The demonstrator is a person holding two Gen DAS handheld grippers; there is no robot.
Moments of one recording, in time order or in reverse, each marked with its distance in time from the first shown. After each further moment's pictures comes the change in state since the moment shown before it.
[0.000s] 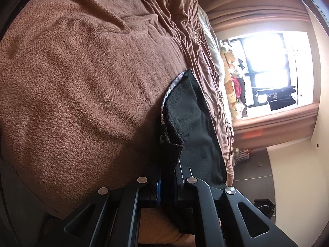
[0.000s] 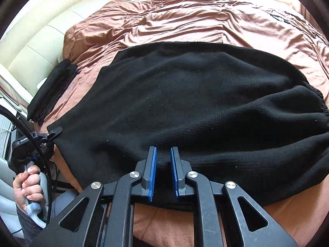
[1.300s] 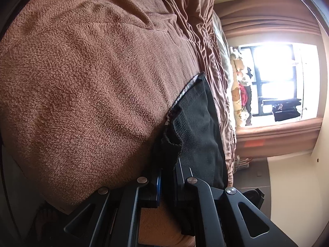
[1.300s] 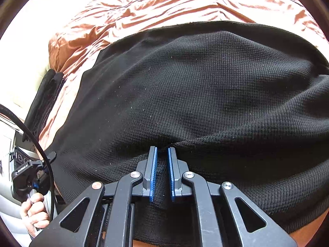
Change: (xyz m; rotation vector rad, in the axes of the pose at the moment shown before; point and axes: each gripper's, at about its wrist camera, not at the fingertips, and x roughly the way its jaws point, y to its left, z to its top) left arm -0.012 0.020 -0.016 -0.091 -0.018 0.026; right arm 0.049 -0.035 0.034 0.132 0.066 0.021
